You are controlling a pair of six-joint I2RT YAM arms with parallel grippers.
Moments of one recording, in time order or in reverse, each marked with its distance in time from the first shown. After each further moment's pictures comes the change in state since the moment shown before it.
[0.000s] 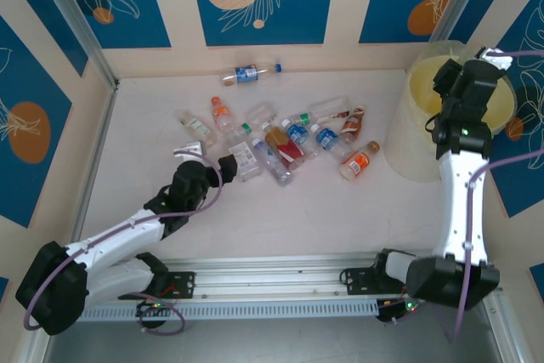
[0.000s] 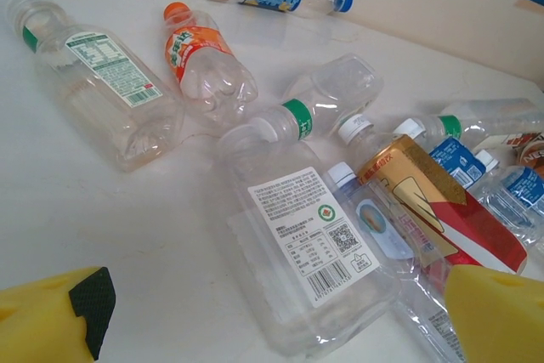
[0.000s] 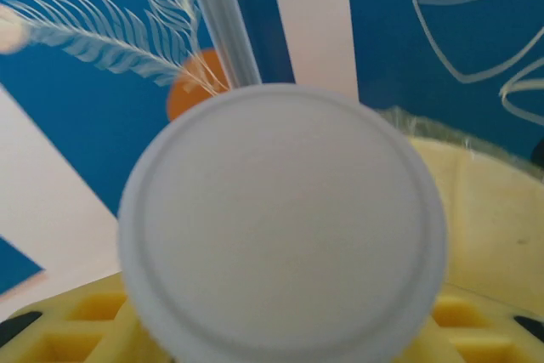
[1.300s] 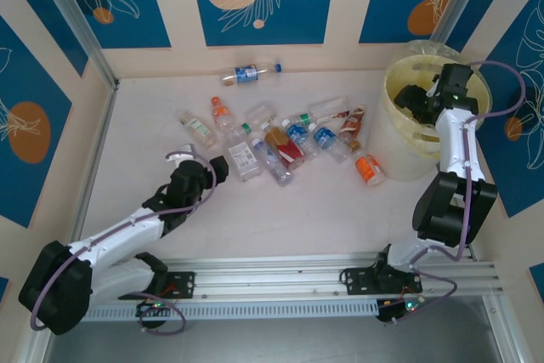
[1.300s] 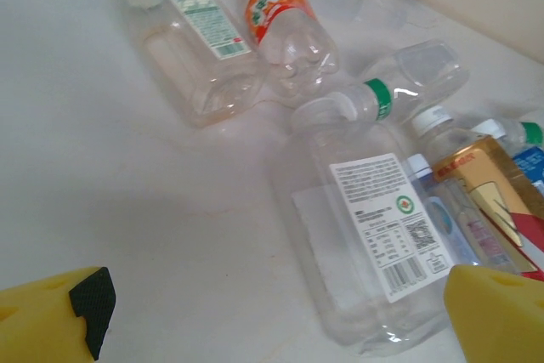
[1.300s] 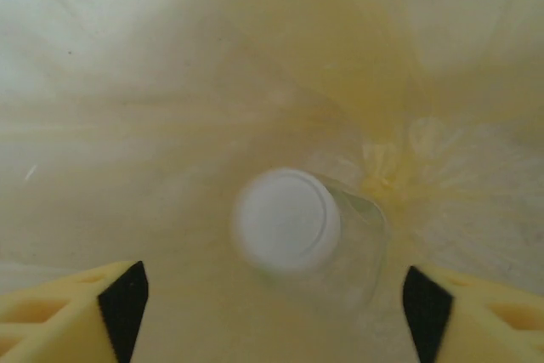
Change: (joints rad) left arm 0.070 0.020 -0.012 -0.105 -0.020 -0.129; right arm -0.066 0.380 0.088 -0.329 -0.439 0.060
